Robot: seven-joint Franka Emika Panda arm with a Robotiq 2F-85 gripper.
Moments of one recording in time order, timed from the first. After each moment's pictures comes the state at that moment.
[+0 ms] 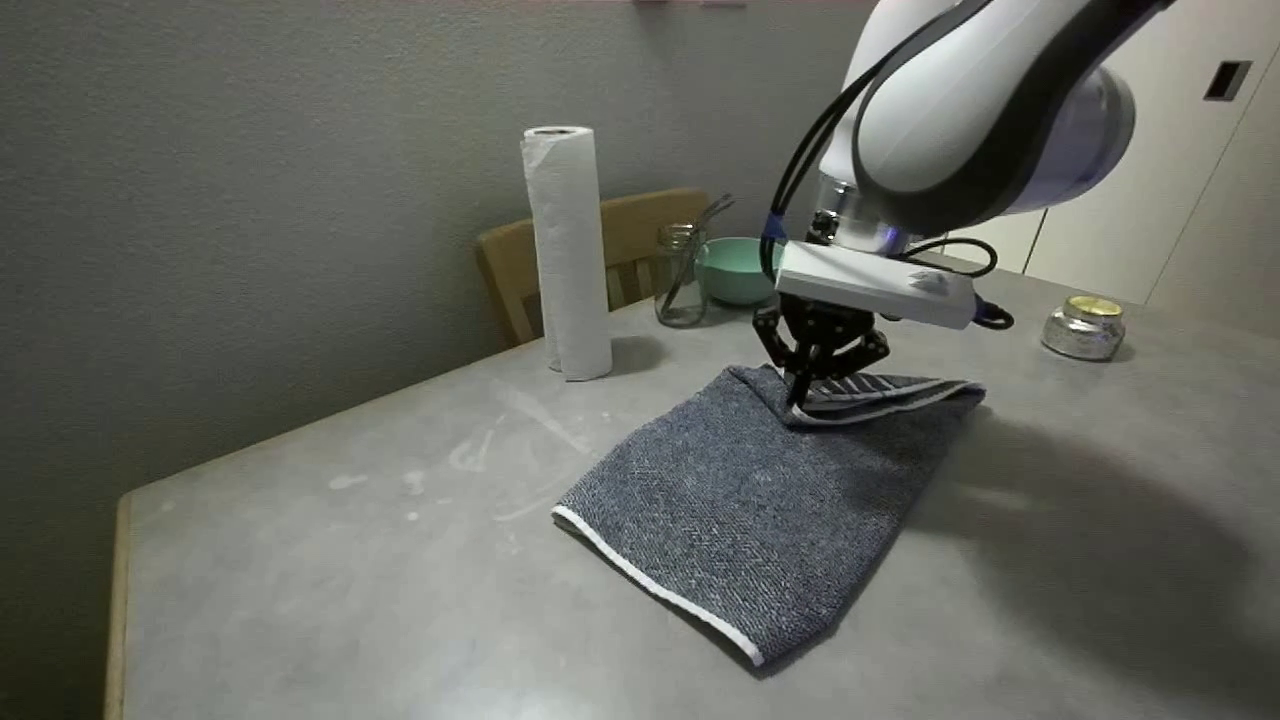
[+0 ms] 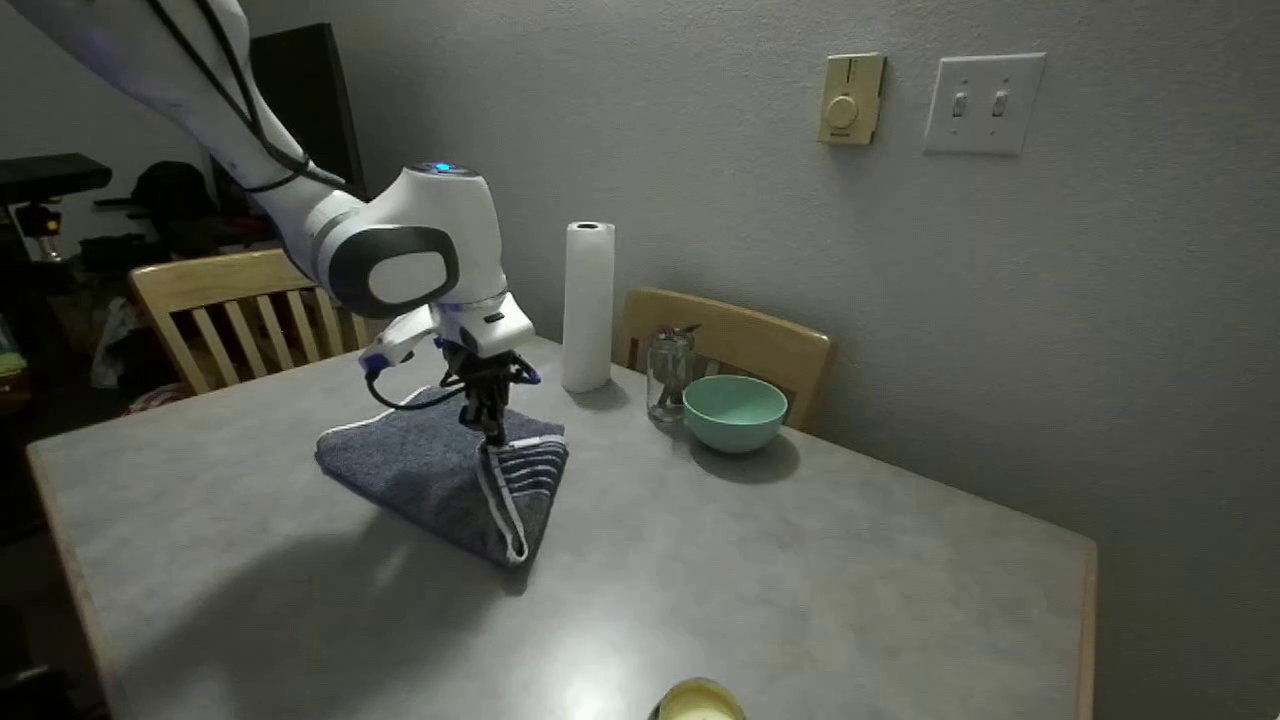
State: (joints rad) arm 0.21 0.55 -0.09 -2.05 0.27 2.73 0.81
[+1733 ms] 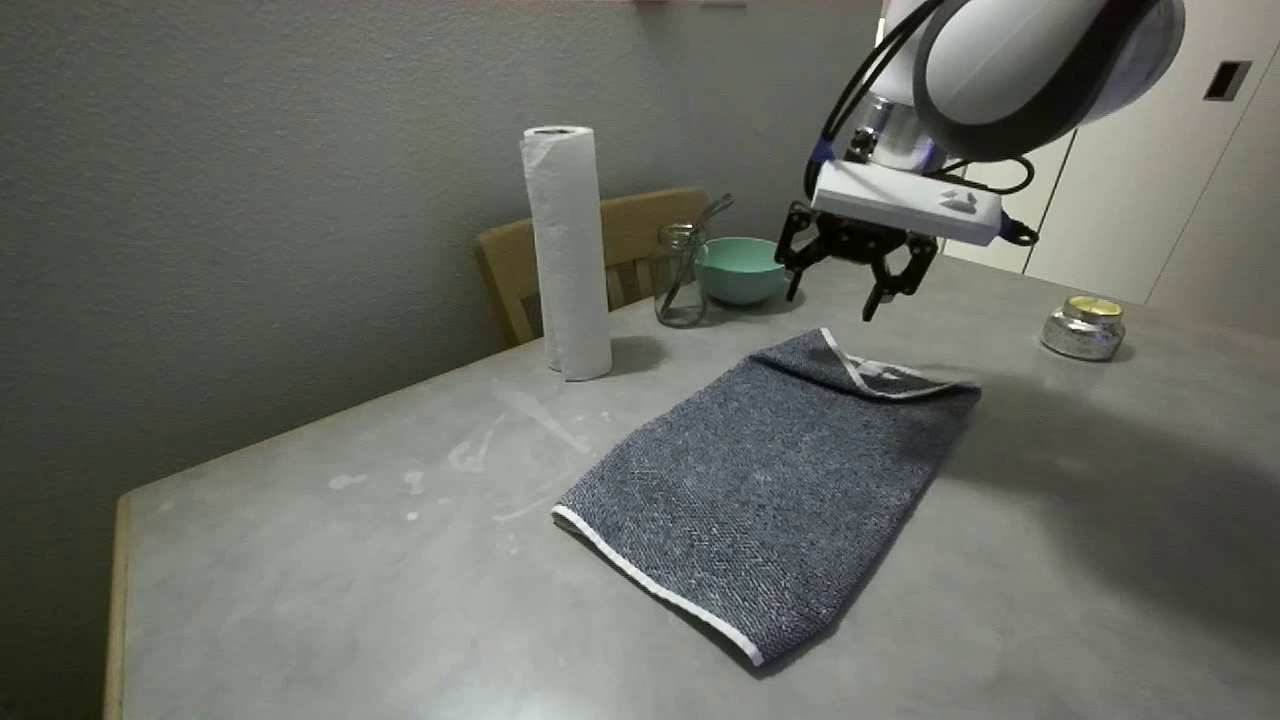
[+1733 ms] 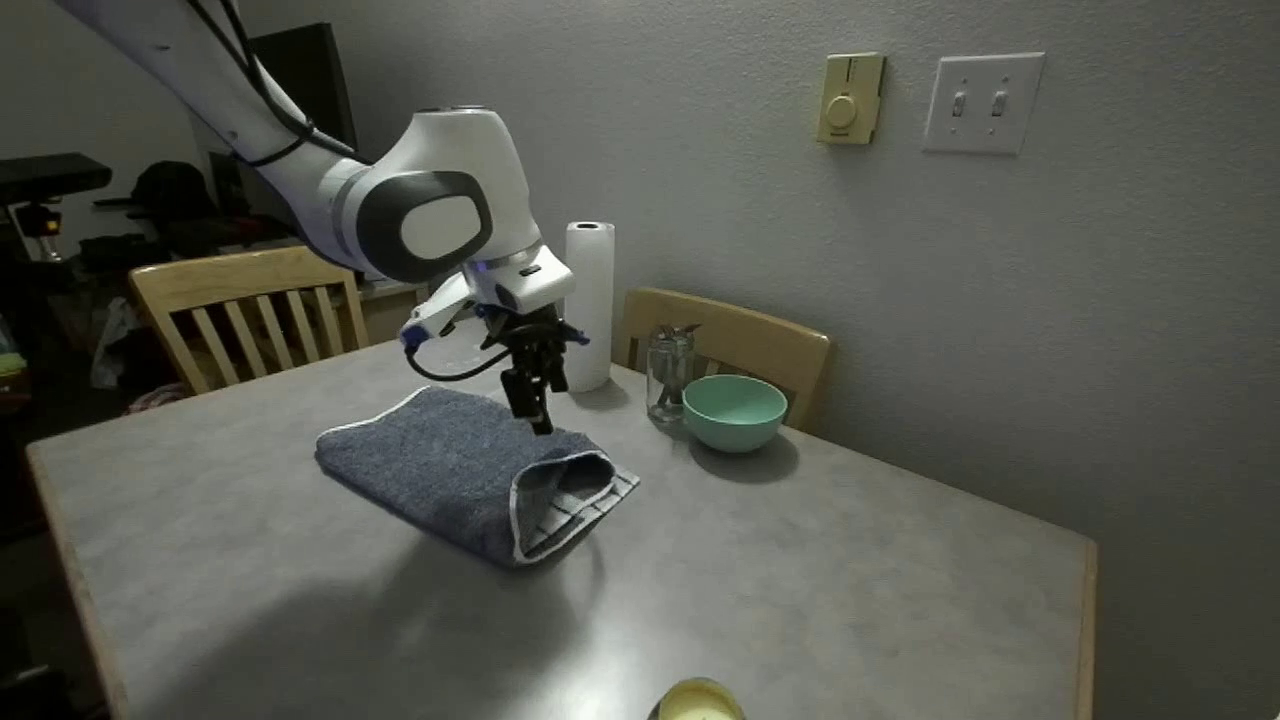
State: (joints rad) arm 0.18 0.46 -0.18 -2.06 0.06 2.77 0.93
